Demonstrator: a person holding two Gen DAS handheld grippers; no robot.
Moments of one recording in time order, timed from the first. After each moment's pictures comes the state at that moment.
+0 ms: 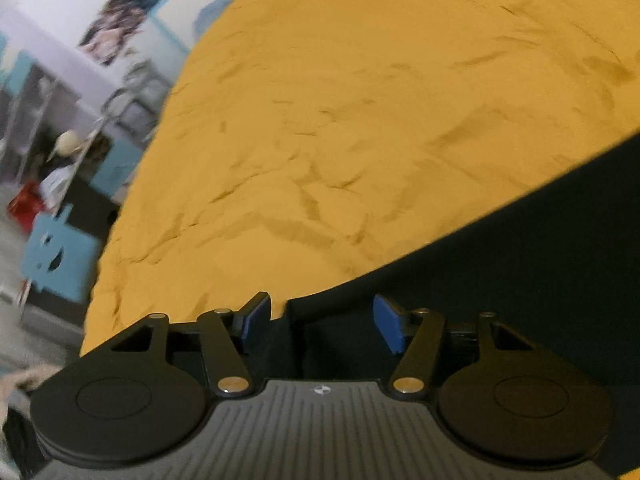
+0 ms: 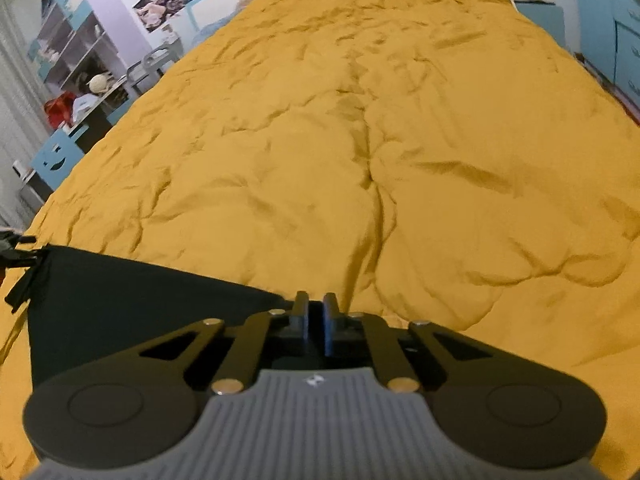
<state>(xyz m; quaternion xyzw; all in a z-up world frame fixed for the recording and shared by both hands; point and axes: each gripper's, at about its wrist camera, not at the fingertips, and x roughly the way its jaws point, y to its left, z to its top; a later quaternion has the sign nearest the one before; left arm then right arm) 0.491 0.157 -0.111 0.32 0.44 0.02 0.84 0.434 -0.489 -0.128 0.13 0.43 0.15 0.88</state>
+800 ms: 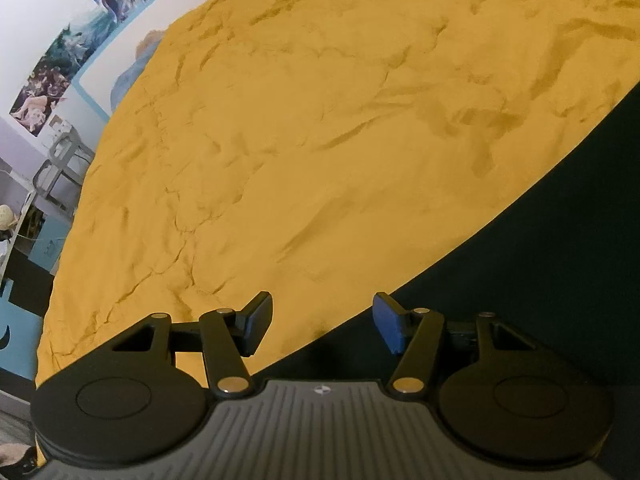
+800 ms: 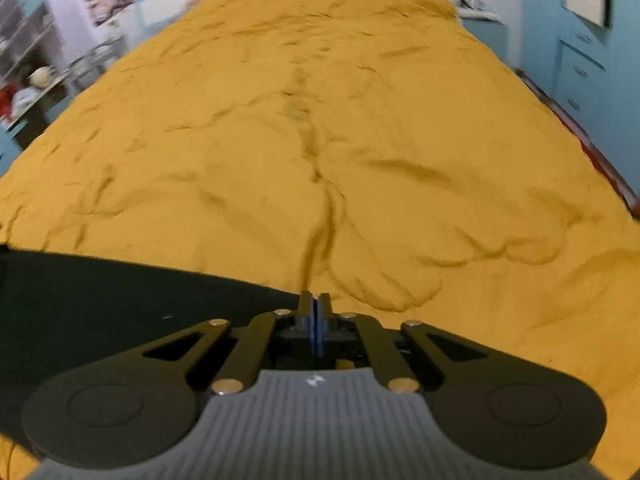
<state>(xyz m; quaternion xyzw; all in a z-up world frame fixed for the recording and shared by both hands) 0.487 0.090 -0.121 0.32 0.40 -0.10 0.85 0.411 -0.479 -0.132 0.08 0.43 -0.01 0.90</state>
